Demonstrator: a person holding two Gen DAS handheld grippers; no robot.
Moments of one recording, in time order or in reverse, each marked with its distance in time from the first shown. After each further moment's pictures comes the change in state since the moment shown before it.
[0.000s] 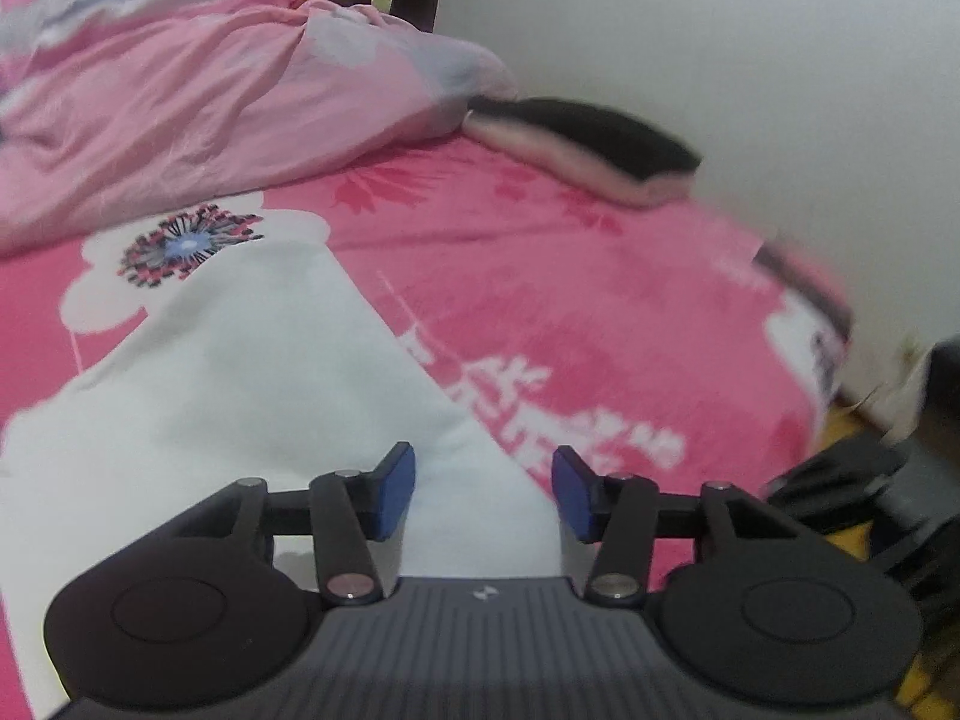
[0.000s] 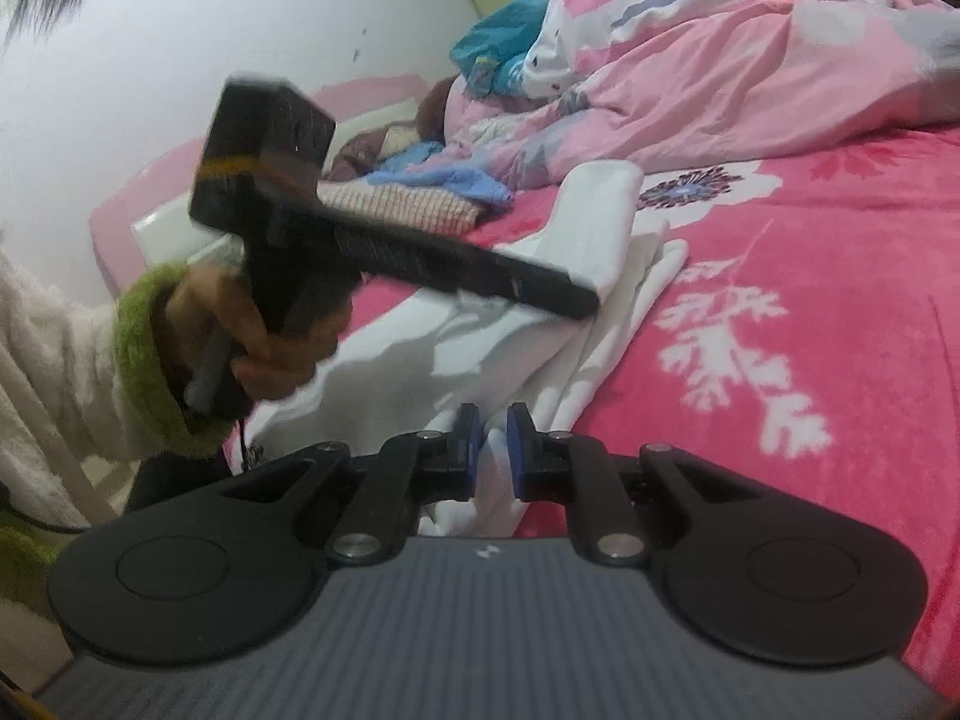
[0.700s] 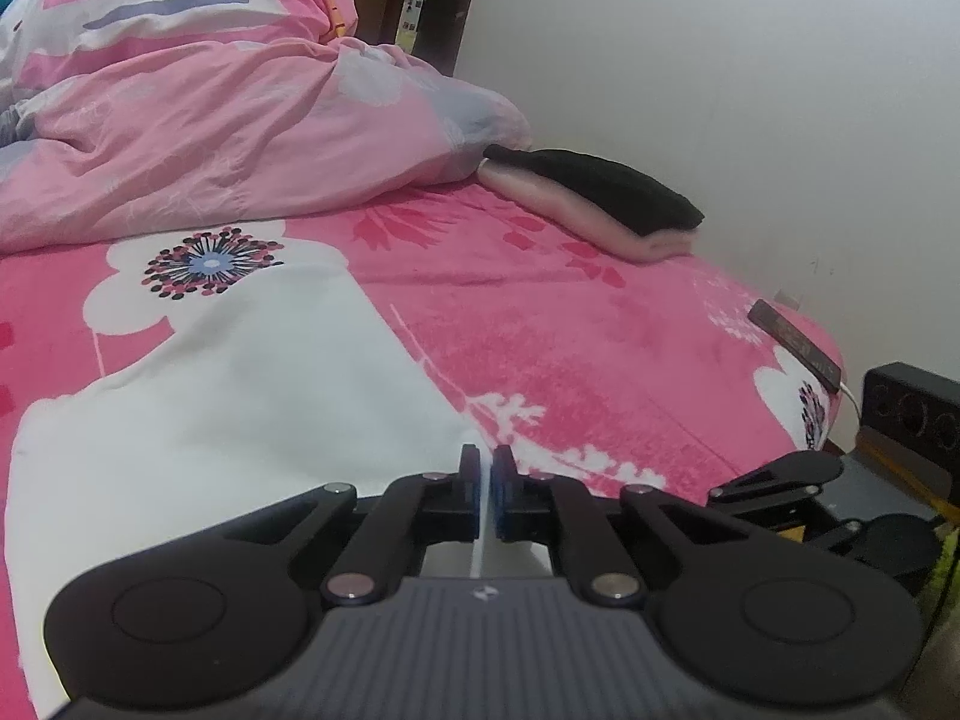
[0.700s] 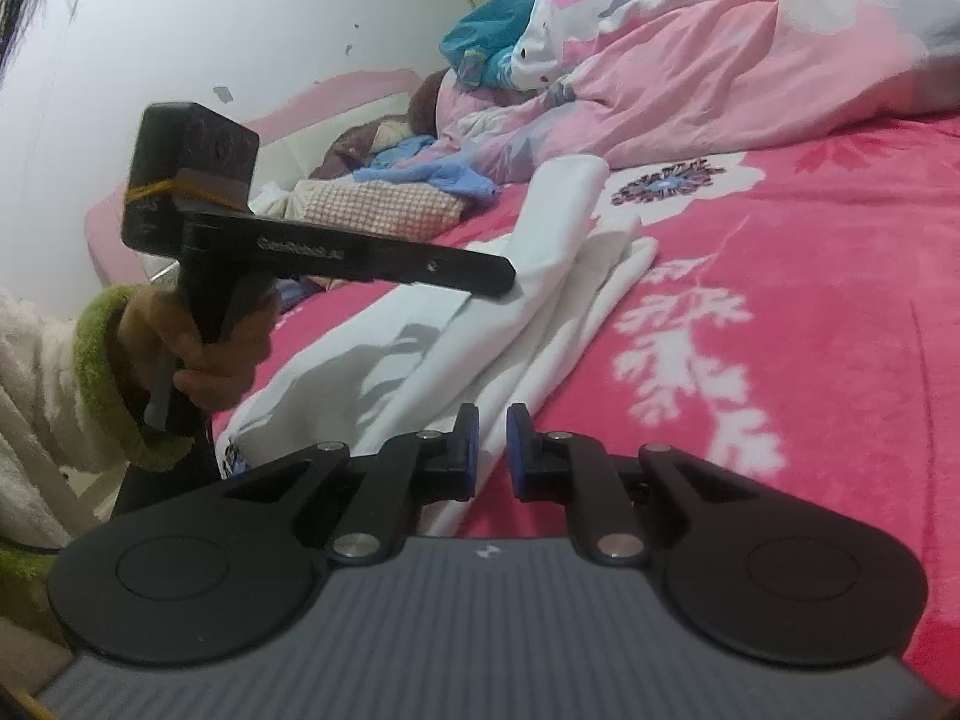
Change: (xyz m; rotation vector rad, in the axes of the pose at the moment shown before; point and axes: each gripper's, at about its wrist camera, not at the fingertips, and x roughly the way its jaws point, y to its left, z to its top) left arm -0.018 0.006 -0.002 -0.076 -0.087 -0.022; right arm 0.015 -0.027 0.008 -0.015 0.059 0.012
